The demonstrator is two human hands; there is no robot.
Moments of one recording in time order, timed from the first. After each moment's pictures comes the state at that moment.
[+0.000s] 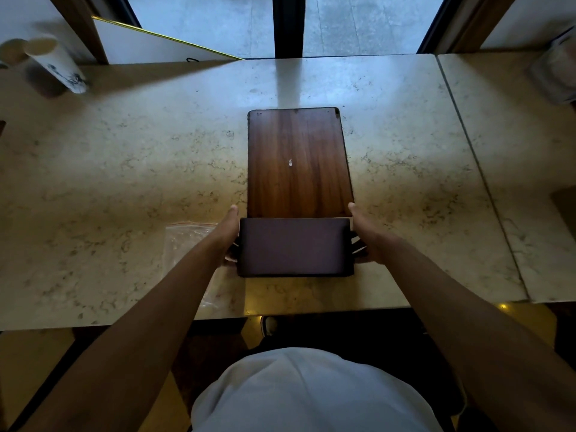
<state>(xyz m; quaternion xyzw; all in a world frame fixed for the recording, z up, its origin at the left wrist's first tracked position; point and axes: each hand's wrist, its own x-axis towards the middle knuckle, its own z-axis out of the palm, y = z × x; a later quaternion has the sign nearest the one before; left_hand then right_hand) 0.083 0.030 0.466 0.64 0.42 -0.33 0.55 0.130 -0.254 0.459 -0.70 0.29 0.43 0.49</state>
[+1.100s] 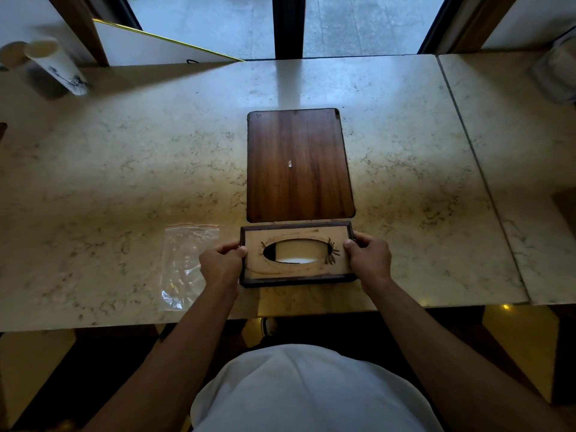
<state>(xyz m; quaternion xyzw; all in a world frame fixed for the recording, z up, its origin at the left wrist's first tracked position) 0.034 0.009 0.424 0.64 0.50 0.02 0.59 0.079 -0.254 0.414 -0.83 0.24 0.10 0.50</state>
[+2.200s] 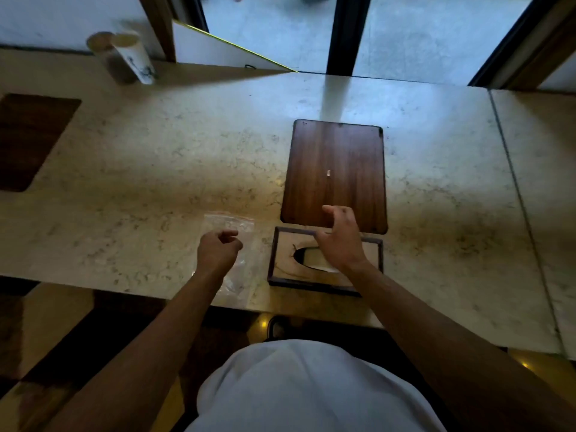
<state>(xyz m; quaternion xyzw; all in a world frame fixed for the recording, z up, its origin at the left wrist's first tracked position) 0.009 0.084 0.437 0.72 0.45 0.00 0.52 0.098 -0.148 0.460 -0.90 -0.06 0.13 0.40</state>
